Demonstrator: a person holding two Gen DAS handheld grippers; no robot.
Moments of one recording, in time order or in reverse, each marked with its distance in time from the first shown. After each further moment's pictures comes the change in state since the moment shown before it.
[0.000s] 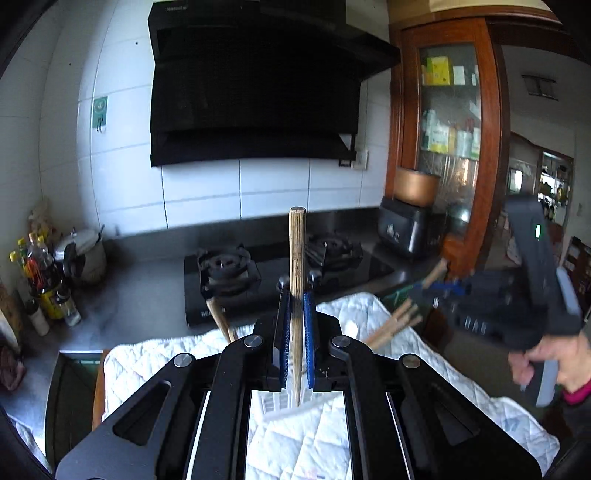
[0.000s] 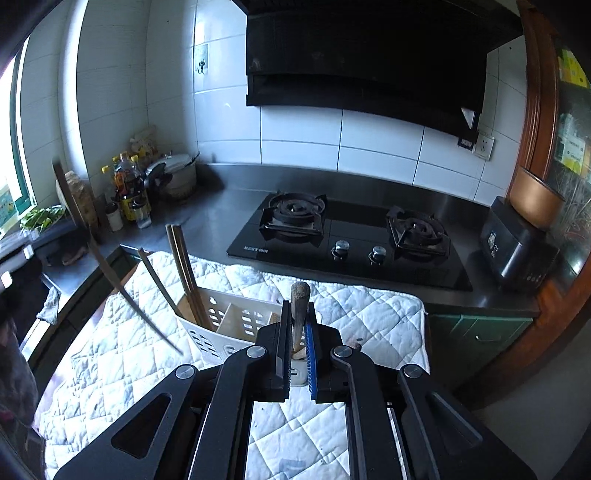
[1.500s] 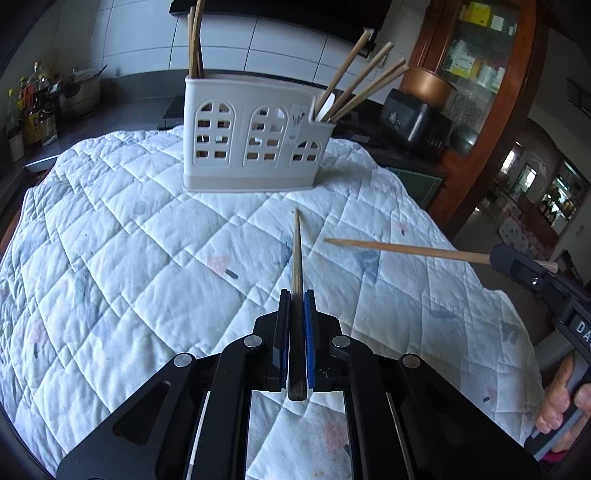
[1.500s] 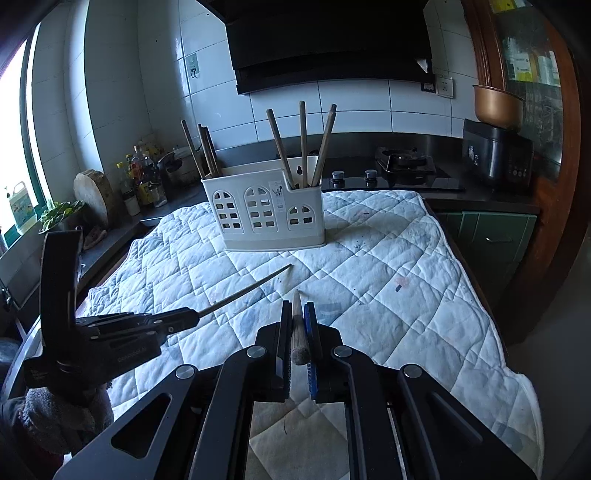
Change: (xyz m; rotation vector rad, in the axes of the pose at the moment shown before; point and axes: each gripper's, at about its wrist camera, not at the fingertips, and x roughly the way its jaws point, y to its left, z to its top) left arm 0.010 -0.063 -0.248 -0.227 0.360 -0.043; right arm -0.067 0.023 -0.237 0.165 -0.066 0.050
